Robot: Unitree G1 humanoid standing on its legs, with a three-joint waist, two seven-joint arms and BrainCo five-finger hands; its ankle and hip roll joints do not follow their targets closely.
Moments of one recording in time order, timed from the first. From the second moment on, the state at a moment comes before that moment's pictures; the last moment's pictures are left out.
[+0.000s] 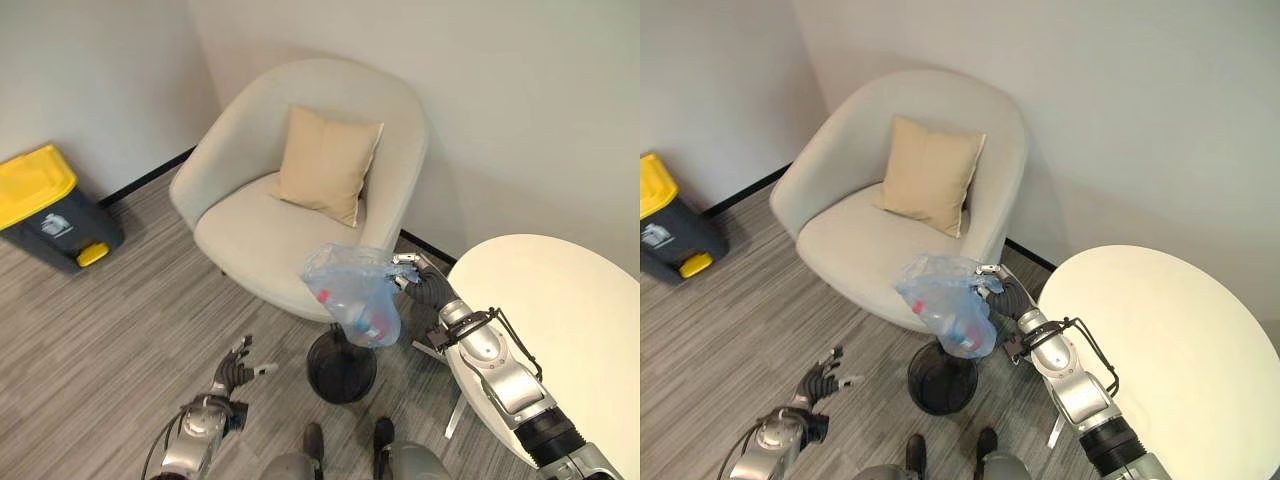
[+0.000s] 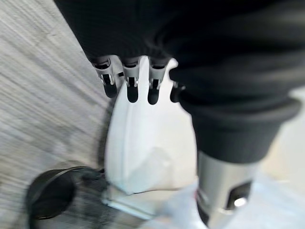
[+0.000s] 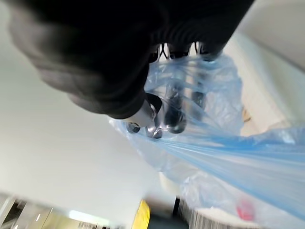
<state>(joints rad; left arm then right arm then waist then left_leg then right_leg) 0.04 0.38 -0.19 0.49 -0.17 -0.11 0.07 -0.19 -0.44 0.34 0.03 0.02 -0.11 -0.01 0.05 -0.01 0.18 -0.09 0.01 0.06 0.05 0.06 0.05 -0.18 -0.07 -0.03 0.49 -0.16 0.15</state>
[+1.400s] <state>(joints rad) -0.22 0.39 -0.39 0.19 0.06 -0.12 0.09 -0.36 -0.39 0.46 0.01 0.14 -0.11 0.02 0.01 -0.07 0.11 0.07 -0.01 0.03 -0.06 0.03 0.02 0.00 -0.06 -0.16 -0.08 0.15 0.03</state>
